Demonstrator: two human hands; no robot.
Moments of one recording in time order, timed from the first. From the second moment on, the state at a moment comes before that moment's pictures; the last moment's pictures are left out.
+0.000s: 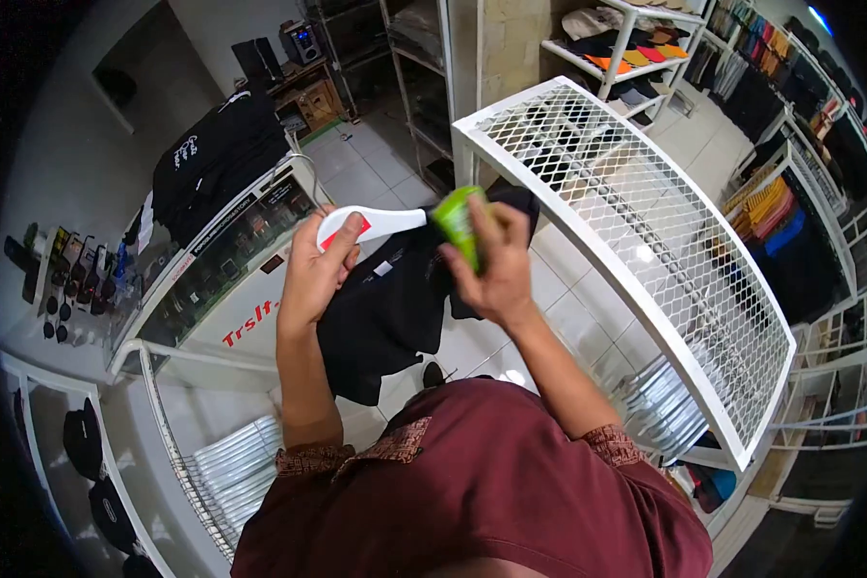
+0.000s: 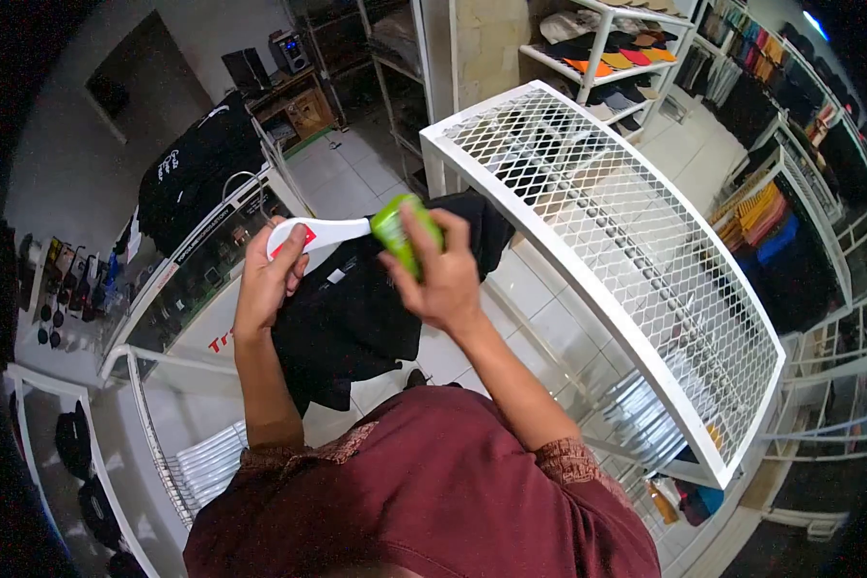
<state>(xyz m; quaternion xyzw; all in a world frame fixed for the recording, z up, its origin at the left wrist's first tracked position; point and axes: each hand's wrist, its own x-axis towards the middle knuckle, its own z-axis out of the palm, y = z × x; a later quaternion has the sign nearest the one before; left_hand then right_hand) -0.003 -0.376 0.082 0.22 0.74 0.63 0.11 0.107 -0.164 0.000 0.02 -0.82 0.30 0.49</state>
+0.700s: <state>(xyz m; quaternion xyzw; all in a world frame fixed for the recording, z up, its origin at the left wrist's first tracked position) -0.002 -0.404 0.087 0.52 0.77 0.28 -0.23 0.076 -0.091 -0.026 -0.22 -0.83 0.32 0.39</state>
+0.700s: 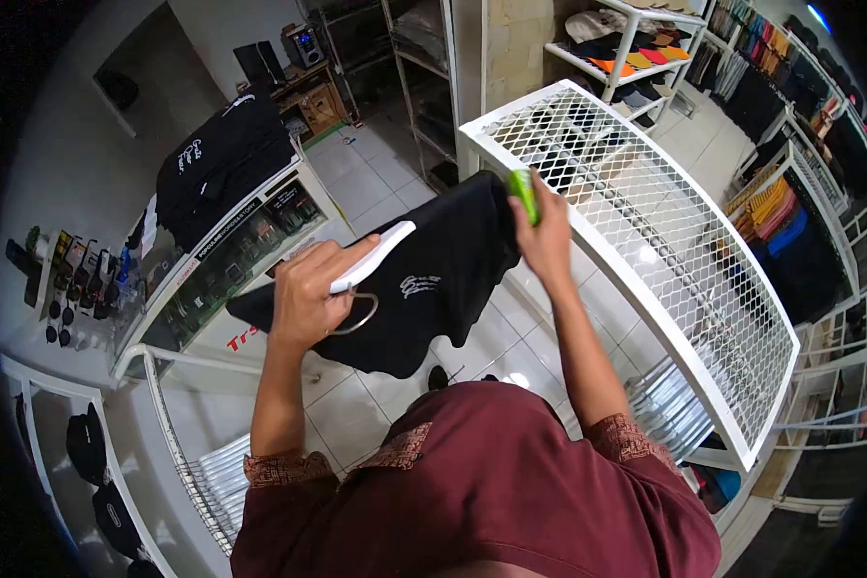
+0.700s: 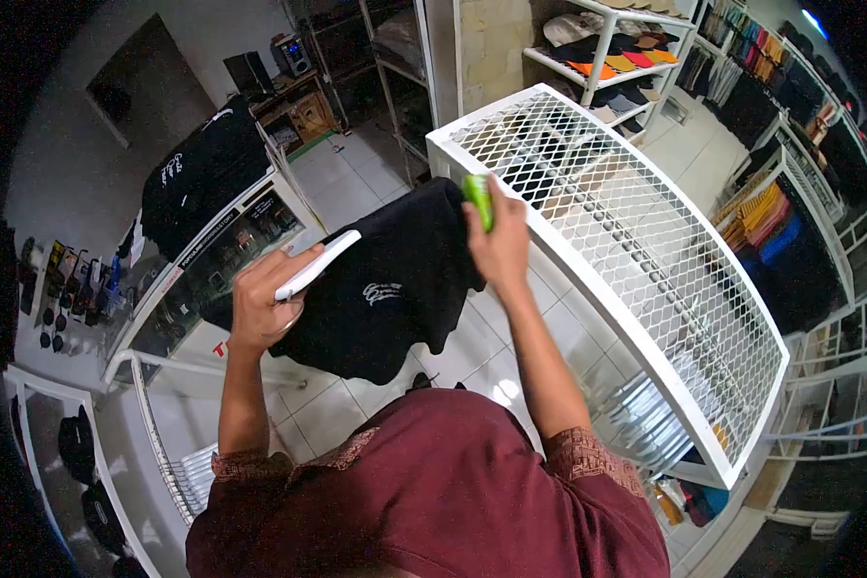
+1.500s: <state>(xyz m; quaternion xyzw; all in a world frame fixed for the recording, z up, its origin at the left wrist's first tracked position) 0.000 -0.393 0.075 0.64 0.71 0.11 -0.27 0.121 -0.143 0.048 0.00 -0.86 0.37 0.34</state>
